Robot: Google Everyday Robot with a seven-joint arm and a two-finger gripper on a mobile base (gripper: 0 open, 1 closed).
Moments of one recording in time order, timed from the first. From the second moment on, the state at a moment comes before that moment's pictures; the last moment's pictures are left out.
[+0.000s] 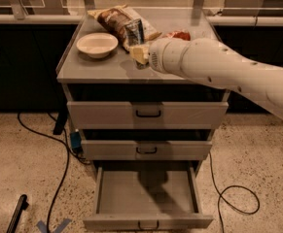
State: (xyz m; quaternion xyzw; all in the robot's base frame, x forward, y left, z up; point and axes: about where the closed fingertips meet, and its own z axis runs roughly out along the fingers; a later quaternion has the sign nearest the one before) arm 0.696 -0.014 0.913 -0.22 0.77 0.17 0.57
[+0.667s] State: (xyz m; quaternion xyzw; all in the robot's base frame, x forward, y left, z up) arm 0.722 -0.028 0.896 -0.20 0.79 0.16 0.56
